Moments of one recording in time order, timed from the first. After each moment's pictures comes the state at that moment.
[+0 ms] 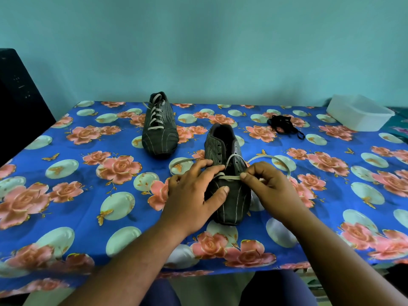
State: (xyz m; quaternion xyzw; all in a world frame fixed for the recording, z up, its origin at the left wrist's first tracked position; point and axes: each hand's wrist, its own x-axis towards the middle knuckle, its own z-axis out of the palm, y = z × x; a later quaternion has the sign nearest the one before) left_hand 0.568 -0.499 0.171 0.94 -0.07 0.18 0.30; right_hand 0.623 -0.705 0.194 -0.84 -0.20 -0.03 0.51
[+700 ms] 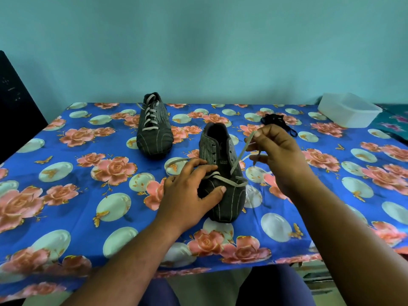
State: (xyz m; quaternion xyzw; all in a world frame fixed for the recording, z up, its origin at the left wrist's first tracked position) left_hand 0.569 -0.499 0.173 0.91 -0.05 0.18 0.37; right_hand 0.642 -0.704 0.247 -0.73 -0.13 -0.04 0.67
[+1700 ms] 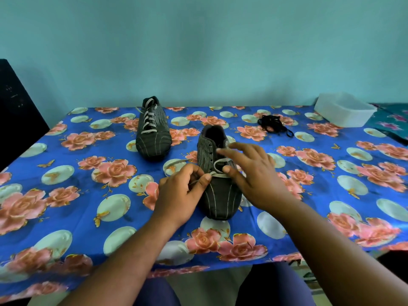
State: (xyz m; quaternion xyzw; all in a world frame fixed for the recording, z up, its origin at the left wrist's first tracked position) left_hand 0.573 -0.495 0.173 0.87 -0.03 0.22 0.43; right_hand 0.631 -0.699 0.208 -0.92 -0.30 -0.16 0.21
